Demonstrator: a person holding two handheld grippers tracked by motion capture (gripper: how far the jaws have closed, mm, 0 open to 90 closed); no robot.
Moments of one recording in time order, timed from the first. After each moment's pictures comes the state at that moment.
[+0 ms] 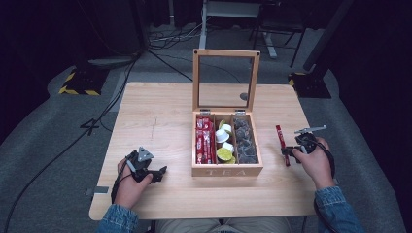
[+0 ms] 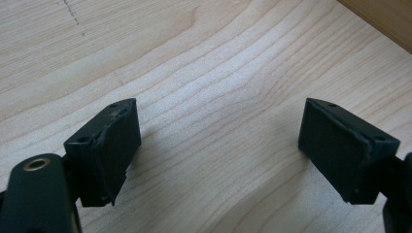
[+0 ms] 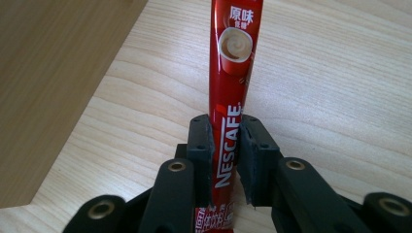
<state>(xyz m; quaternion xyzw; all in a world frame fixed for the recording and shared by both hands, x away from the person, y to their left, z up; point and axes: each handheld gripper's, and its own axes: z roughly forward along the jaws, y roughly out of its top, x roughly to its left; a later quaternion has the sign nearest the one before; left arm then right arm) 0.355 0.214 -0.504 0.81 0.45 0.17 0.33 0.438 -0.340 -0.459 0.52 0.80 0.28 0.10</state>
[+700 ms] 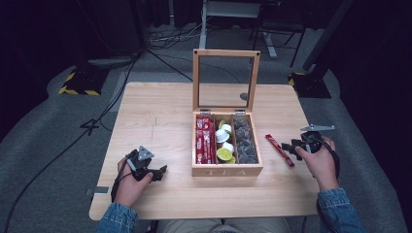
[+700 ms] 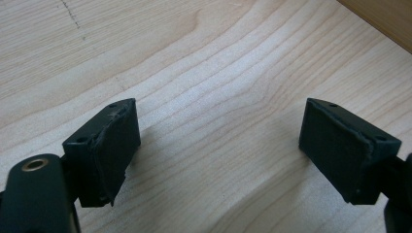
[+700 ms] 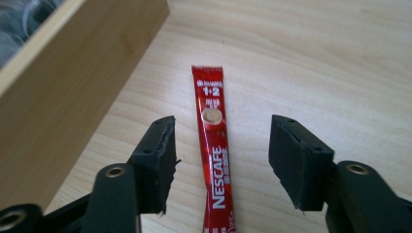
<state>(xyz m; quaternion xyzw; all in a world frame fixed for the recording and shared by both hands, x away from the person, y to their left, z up) 0.360 0.214 -0.504 0.81 0.45 0.17 0.33 0.433 -0.346 -0.445 0.51 0.78 0.33 0.16</state>
